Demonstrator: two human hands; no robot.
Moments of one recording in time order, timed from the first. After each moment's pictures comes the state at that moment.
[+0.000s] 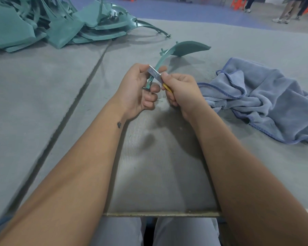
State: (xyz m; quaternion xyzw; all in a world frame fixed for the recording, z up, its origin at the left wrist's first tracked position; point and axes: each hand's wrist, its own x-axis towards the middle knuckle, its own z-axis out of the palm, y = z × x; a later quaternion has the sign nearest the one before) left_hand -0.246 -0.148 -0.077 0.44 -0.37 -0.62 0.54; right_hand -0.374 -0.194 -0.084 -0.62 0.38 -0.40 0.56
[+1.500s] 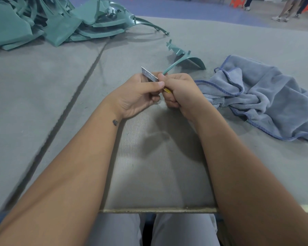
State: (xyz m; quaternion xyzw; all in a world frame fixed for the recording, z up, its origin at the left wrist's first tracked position) left_hand -0.244 -0.145 -0.089 0.35 -0.49 -0.60 0.53; right_hand -0.380 -0.195 -0.085 -0.61 0.34 -0.34 0.63
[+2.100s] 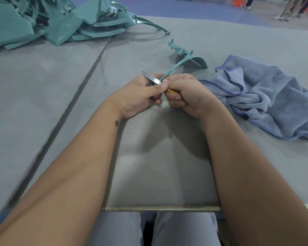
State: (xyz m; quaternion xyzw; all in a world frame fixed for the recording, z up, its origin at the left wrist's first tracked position) left_hand -0.246 -0.142 -0.089 0.38 -0.53 -0.57 0.50; right_hand -0.395 -0.201 -0.082 -0.63 0.29 -0.27 0.67
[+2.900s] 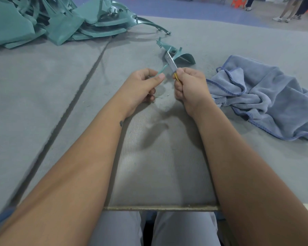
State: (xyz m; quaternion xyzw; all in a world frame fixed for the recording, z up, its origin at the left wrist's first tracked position) left_hand -0.246 -0.150 -0.089 0.52 -0.48 -0.45 0.55; right_hand -0.381 -0.210 -0.090 -0.53 0.39 -0.46 0.60
